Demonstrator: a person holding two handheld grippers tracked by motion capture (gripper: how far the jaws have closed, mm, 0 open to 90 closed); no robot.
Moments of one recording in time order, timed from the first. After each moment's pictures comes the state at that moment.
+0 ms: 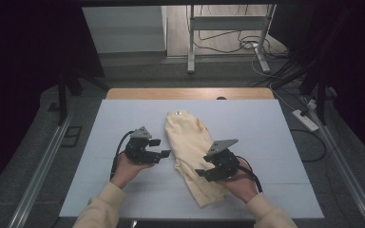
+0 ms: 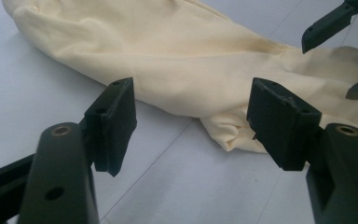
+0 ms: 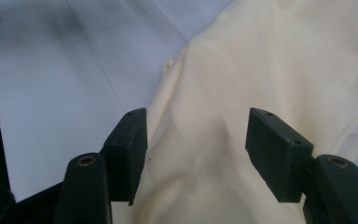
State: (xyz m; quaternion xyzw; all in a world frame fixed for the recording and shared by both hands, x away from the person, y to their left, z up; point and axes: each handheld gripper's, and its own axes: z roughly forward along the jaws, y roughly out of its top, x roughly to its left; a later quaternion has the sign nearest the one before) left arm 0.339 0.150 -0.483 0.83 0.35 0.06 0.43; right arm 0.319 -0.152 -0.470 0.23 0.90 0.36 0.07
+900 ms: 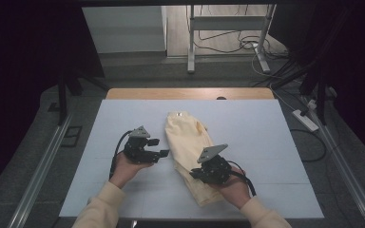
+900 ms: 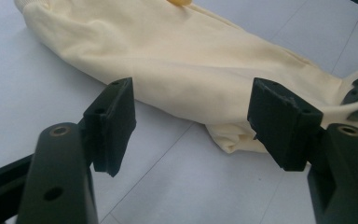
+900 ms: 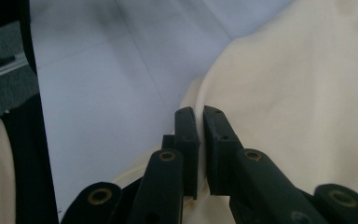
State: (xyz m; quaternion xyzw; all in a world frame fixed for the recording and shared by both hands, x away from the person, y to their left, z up) left arm 0.341 0.154 -0.484 0.82 0.36 0.06 0.43; right arm 0.302 -0.128 -0.472 0.19 0.92 0.35 0.04
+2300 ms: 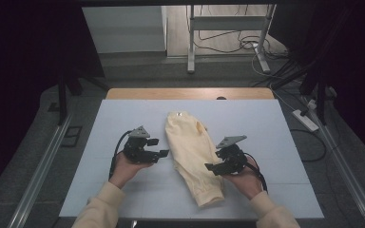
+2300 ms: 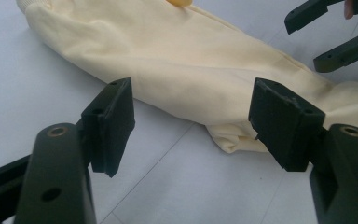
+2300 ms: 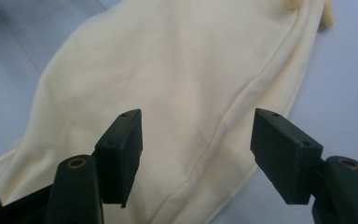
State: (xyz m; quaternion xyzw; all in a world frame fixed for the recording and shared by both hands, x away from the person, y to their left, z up) left arm 0.340 0.155 -0.484 0.82 0.36 0.06 0.43; right arm 0.339 -0.177 -0.483 0.31 0.88 0.34 0.10
